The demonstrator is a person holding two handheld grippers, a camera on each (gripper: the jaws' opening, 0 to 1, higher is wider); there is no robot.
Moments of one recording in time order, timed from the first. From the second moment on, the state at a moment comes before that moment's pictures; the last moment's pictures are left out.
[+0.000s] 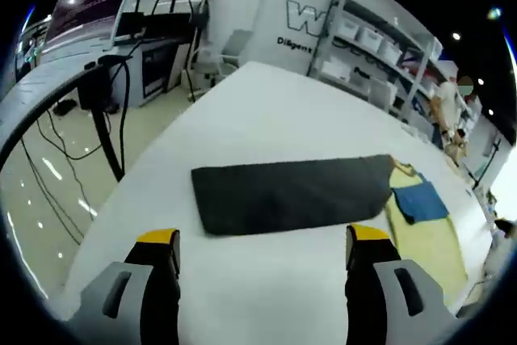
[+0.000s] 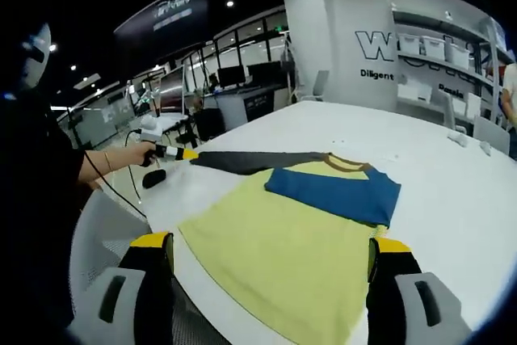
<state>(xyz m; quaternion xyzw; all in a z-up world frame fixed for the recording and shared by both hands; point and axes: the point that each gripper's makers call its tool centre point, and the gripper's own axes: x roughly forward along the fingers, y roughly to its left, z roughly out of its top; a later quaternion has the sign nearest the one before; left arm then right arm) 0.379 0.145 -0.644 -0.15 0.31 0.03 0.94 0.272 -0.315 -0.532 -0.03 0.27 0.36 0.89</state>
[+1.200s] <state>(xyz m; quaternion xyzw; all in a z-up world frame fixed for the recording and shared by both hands) 0.391 0.172 -0.665 -0.09 0.33 0.14 0.93 0.270 -0.322 -0.545 -0.03 0.29 0.33 0.90</state>
